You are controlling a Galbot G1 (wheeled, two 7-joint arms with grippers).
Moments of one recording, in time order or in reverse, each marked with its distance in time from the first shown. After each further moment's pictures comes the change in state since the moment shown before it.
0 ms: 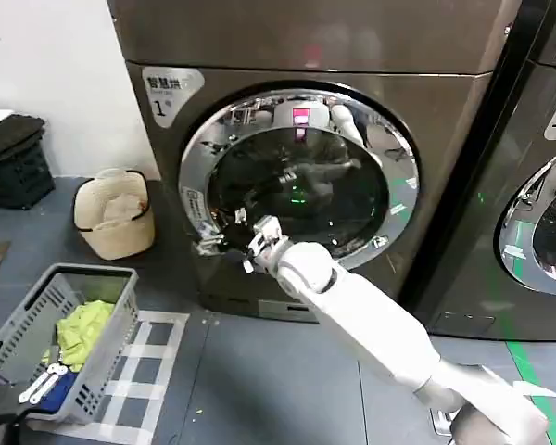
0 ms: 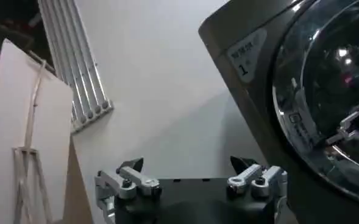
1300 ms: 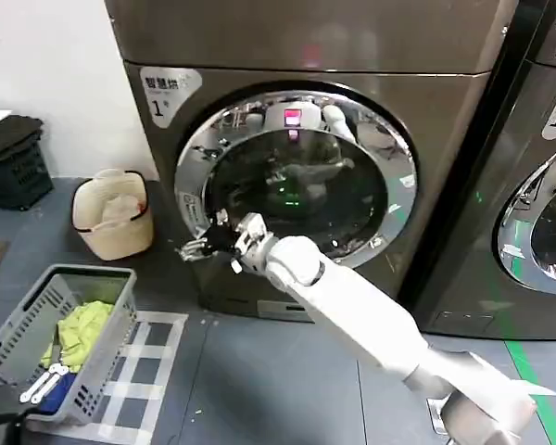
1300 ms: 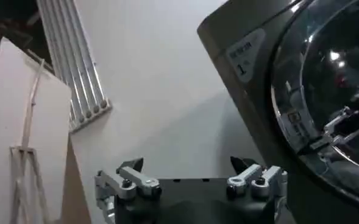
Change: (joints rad) left arm -0.001 0.001 0.004 0.003 0.000 0.000 0.001; right arm 0.052 -0.011 -0.059 0.016 0.050 0.022 -0.153
